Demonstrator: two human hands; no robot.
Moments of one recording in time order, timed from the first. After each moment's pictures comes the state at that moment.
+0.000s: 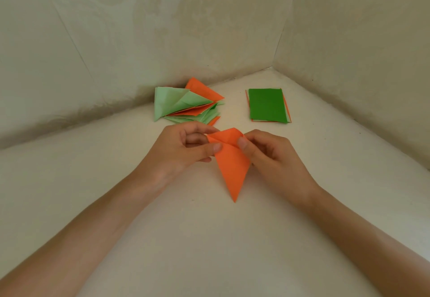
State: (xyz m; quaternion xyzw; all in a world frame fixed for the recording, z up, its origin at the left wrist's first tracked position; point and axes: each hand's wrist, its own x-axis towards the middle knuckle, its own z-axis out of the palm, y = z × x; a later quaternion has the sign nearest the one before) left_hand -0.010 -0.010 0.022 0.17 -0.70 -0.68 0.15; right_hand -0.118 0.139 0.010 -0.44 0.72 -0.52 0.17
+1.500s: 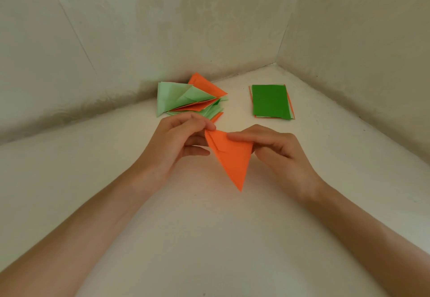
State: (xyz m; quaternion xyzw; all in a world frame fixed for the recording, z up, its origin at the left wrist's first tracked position) left_hand -0.008 -0.014 0.027 0.19 -0.65 -0.72 0.17; right_hand -0.120 0.144 0.012 -0.48 0.64 -0.56 0.22
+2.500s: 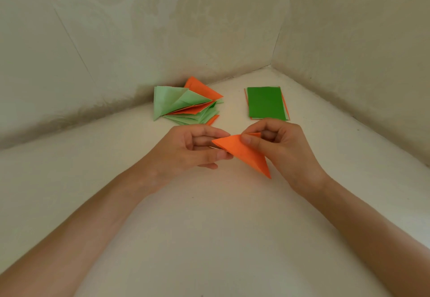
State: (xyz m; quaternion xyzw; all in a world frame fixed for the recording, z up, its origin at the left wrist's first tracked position) left_hand -0.006 -0.010 0.027 0.11 -0.70 -0.70 0.07; right_hand -0.126 0.139 0.021 -0.34 0.68 -0.61 0.21
